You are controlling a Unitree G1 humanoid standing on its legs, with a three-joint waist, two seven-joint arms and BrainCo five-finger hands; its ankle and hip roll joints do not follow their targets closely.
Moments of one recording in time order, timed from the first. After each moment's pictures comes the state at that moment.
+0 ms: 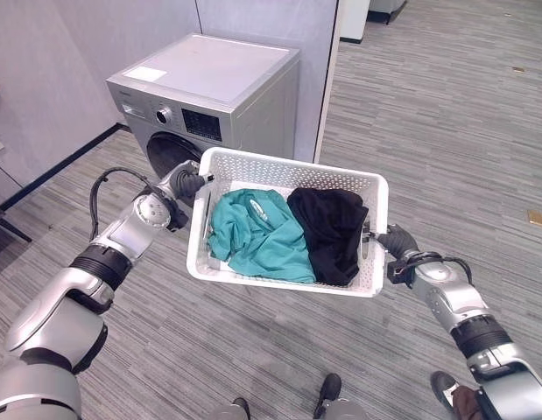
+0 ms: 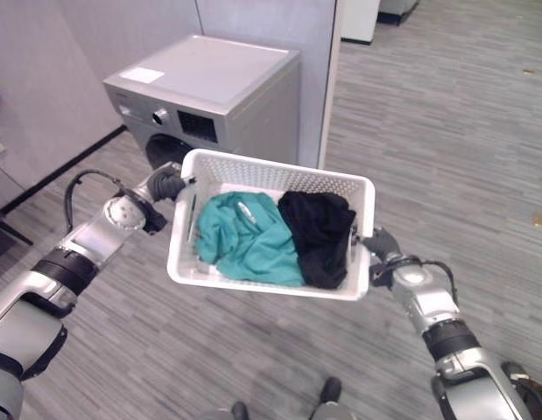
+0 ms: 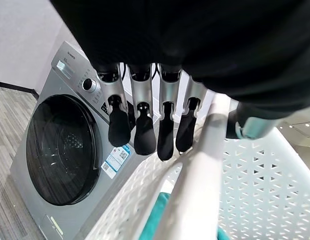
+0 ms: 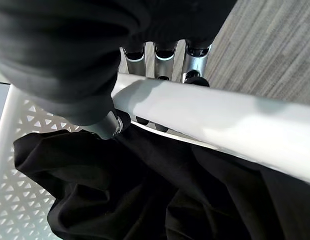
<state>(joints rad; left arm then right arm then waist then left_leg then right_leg) -0.90 0.74 -0.69 0.63 -0.16 0.07 0.02 -0.41 -0.63 0.28 0.44 0.58 0.21 -0.02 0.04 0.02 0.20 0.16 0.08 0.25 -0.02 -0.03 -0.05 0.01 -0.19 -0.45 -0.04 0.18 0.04</state>
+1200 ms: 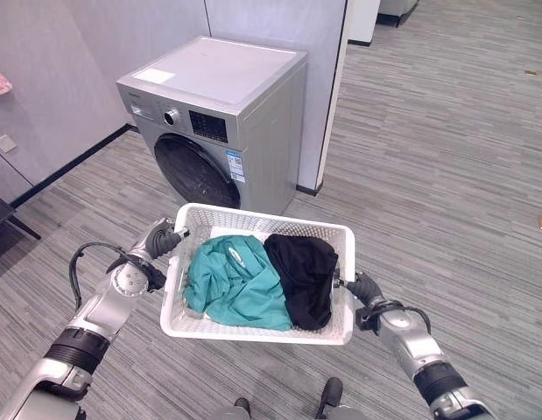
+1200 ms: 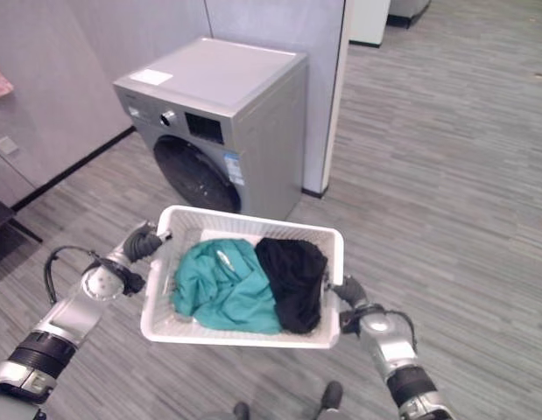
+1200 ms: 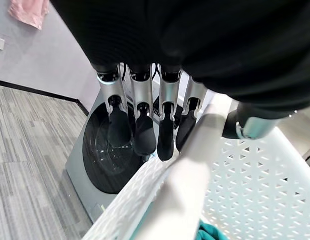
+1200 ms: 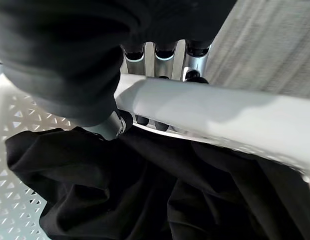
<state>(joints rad) -0.34 0.74 -0.28 0.30 0.09 0.09 0.05 -0.25 -0.38 0.28 0.48 0.39 0.13 -0.02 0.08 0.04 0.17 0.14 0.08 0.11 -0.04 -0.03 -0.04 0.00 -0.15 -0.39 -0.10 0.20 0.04</state>
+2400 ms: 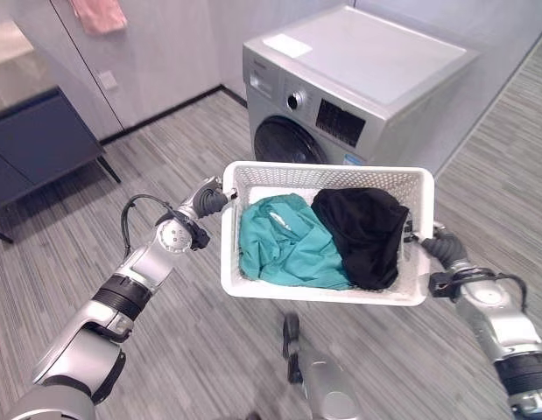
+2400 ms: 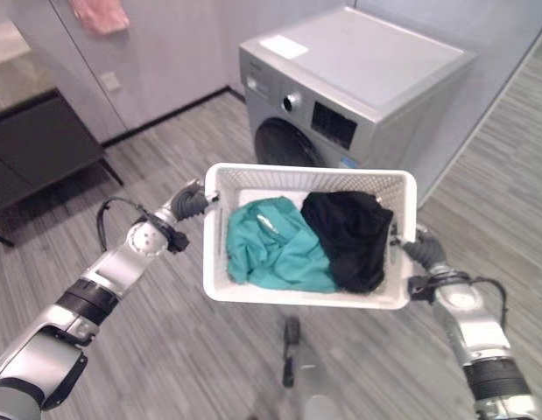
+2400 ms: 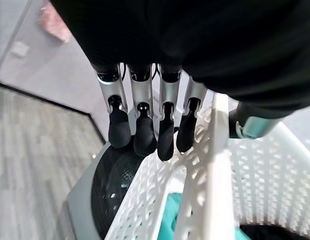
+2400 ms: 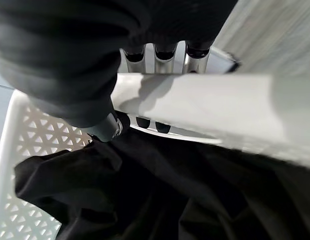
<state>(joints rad) -0.70 0.61 -0.48 0.41 0.05 0.03 0.03 -0.20 -0.80 0.04 0.19 0.51 0.15 -0.04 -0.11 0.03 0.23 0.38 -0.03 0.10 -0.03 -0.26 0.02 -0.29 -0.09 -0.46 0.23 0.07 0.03</state>
